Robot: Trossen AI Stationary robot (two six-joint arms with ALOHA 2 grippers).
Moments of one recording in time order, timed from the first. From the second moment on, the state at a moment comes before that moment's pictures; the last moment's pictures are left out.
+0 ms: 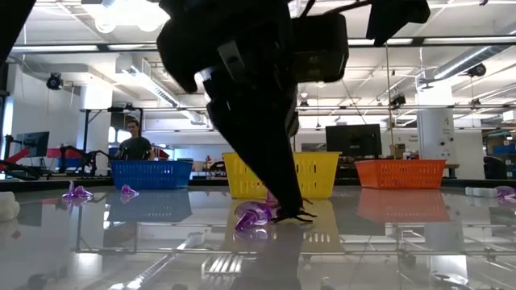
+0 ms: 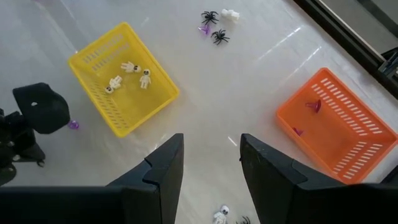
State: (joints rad) left arm -0.33 2.17 1.59 -0.55 0.05 -0.22; right arm 0.06 1.31 1.45 -1.28 0.31 0.70
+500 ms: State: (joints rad) left arm -0.28 2.01 1.60 -0.81 -0.08 -0.18; right arm 0.06 1.31 1.45 -1.28 0.31 0.69
